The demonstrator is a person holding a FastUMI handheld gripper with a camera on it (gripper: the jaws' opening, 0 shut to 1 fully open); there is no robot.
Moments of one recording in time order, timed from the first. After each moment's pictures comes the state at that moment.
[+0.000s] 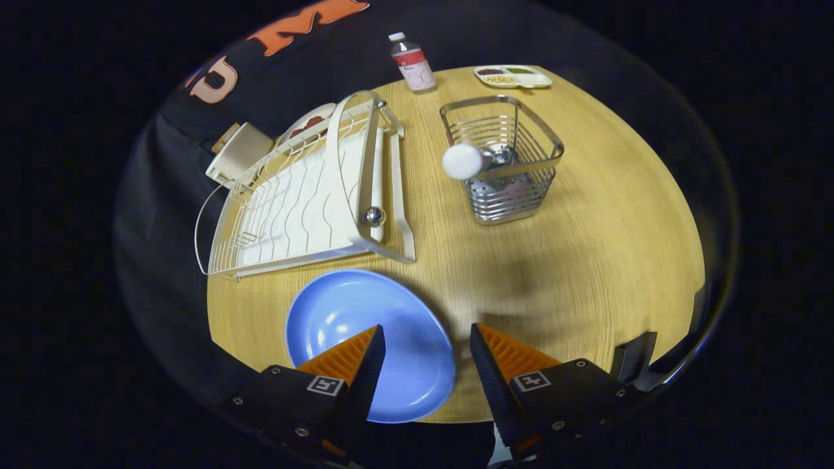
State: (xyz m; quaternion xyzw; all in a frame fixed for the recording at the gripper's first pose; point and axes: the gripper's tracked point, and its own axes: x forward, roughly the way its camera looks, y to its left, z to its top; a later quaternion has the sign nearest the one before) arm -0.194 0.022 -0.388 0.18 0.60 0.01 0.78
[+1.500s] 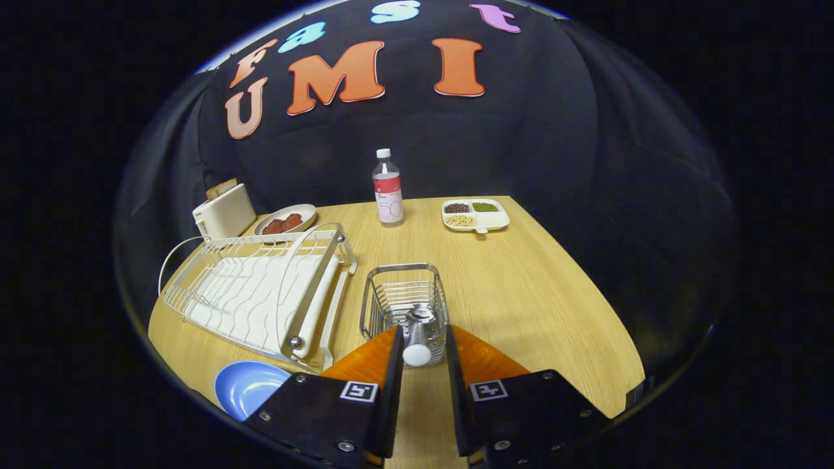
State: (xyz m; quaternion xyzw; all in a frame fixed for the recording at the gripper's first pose) arm -0.095 -0.070 -0.369 0.07 0.37 -0.06 0.92
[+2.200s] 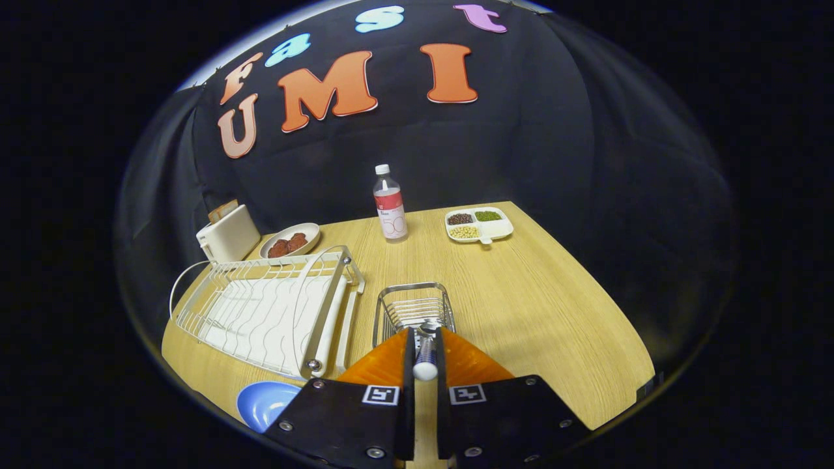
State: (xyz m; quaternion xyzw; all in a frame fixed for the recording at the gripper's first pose) arm -0.075 -0.071 -0.354 0.10 0.35 -0.06 0.93
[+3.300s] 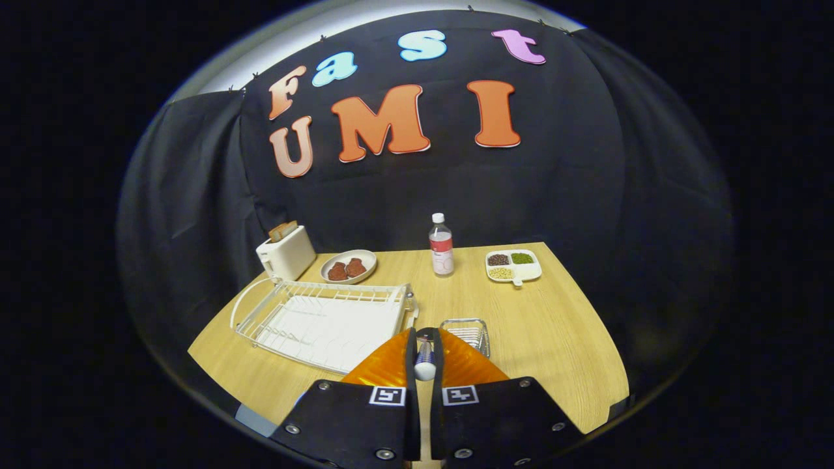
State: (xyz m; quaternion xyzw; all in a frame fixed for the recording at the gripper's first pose) arm -0.105 -0.024 -0.219 0.09 0.30 0.04 0.95
